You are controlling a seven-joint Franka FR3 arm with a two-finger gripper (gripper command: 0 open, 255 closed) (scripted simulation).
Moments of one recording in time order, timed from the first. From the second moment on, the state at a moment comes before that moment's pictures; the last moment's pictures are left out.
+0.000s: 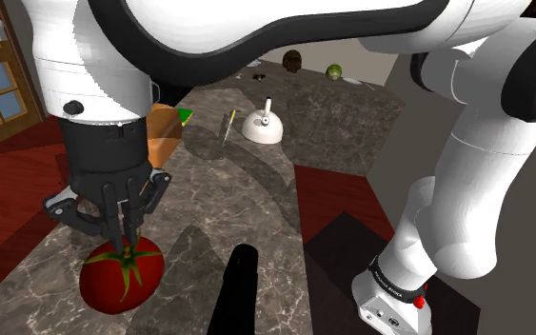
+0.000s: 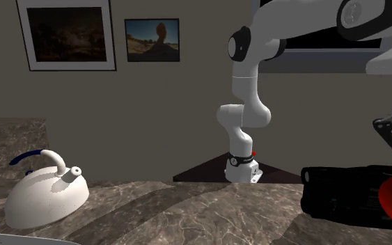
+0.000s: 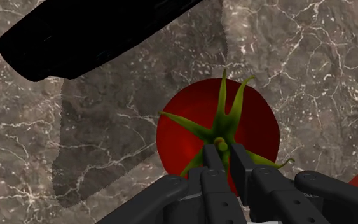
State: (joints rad) arm 0.51 0.19 0.51 -1.65 0.09 1.80 0.89
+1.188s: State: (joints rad) arm 0.51 0.23 0.51 -1.84 0.08 2.03 0.87
